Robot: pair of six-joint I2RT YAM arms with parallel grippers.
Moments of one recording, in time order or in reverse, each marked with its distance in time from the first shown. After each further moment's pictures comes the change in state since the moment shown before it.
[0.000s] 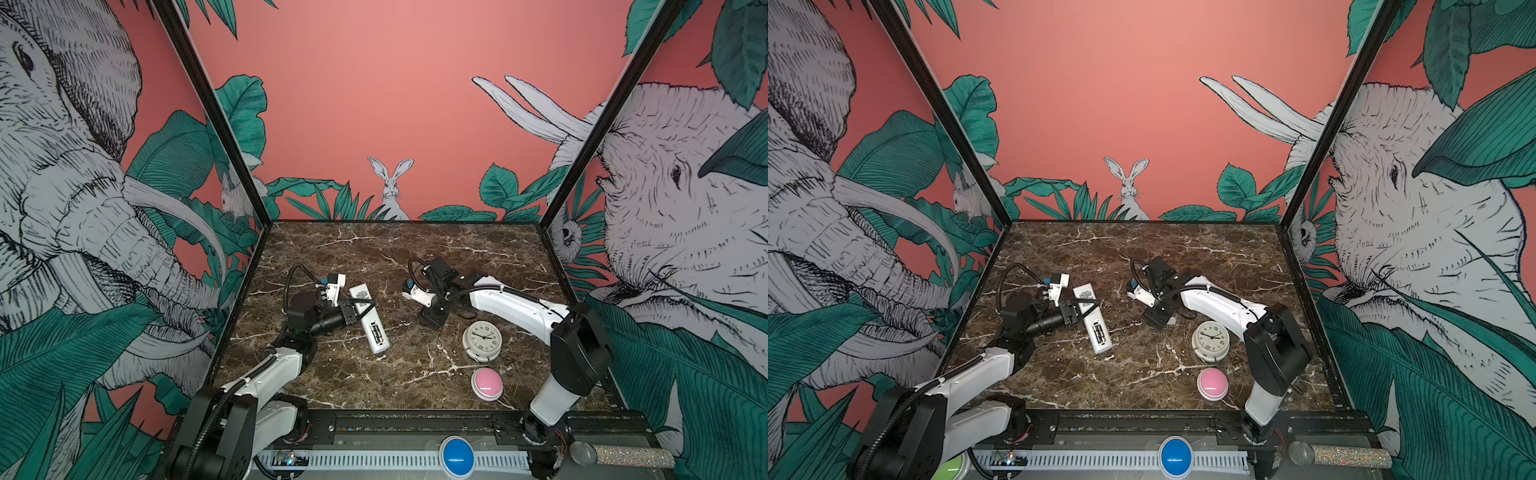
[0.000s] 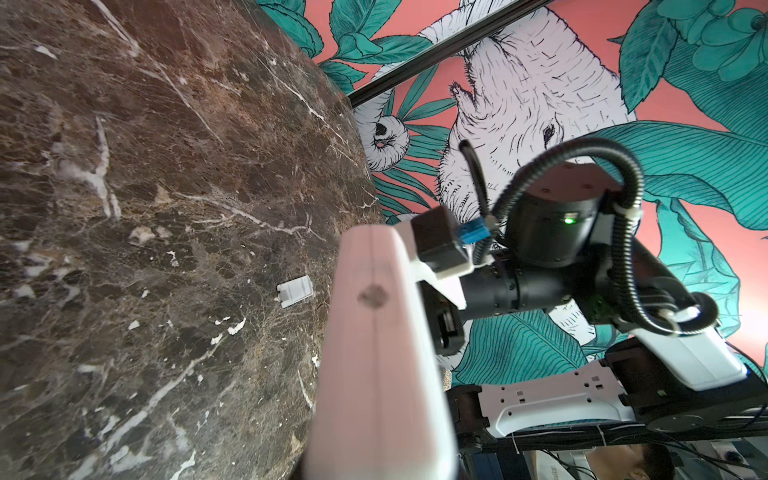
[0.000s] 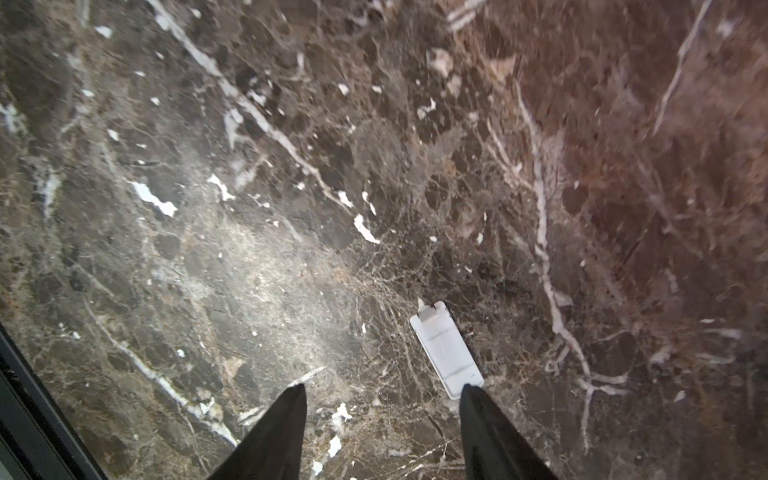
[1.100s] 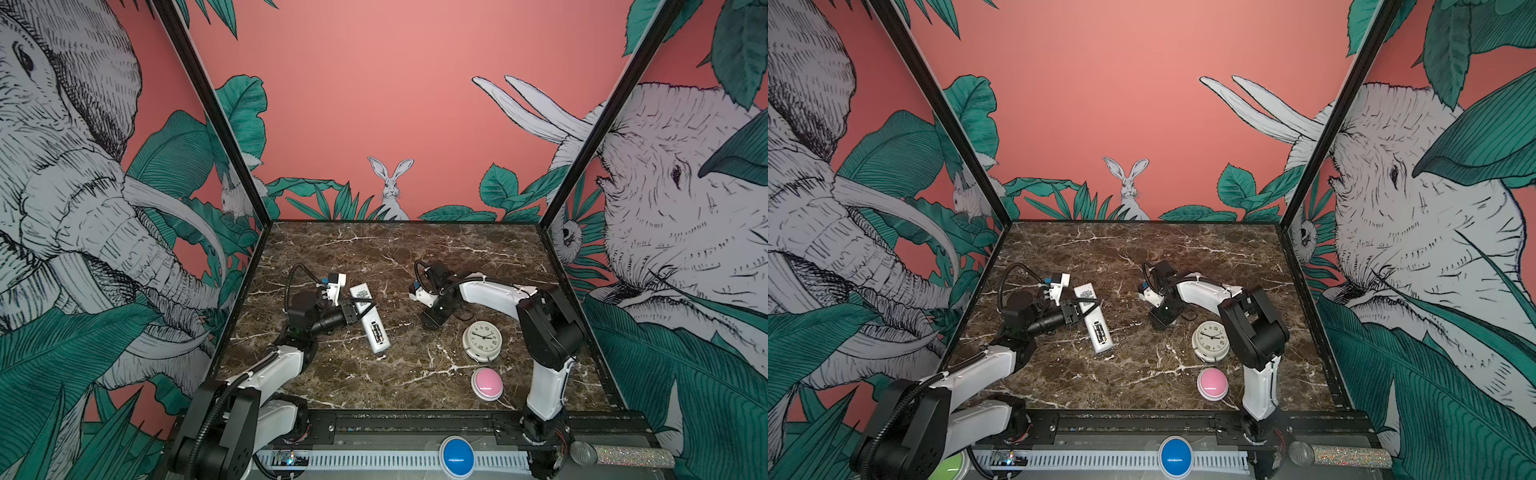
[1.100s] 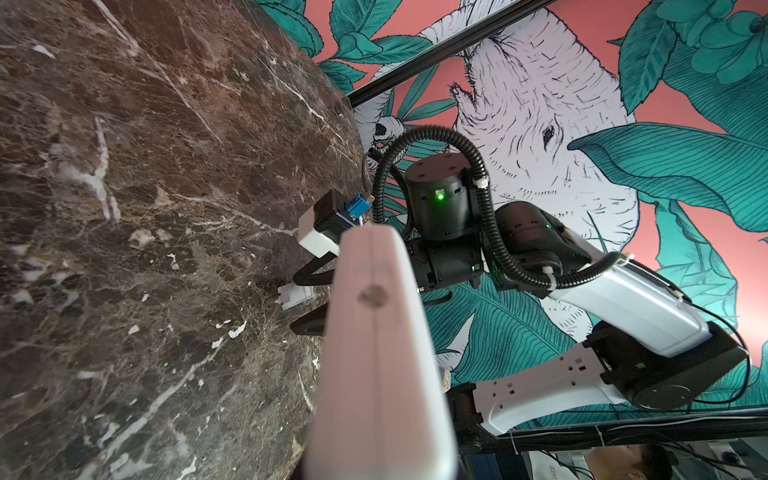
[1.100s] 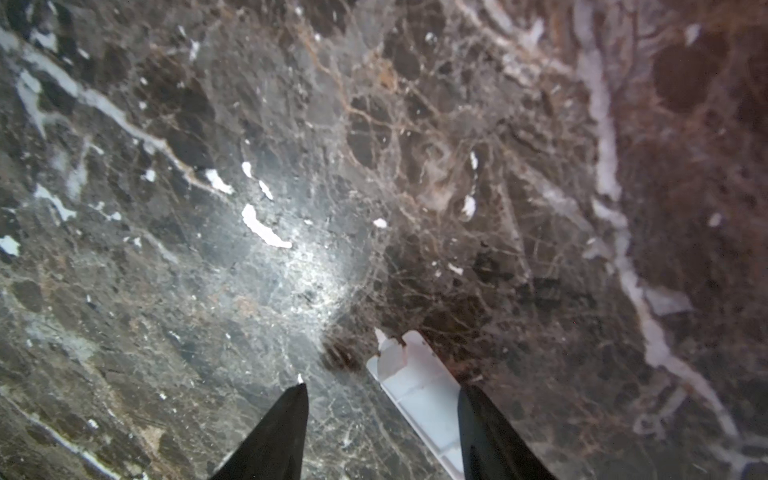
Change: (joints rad) left arm 0.003 0.036 0.000 0.043 0.006 -0.010; right arm -0.093 0.180 -0.009 0.066 -0.052 0.084
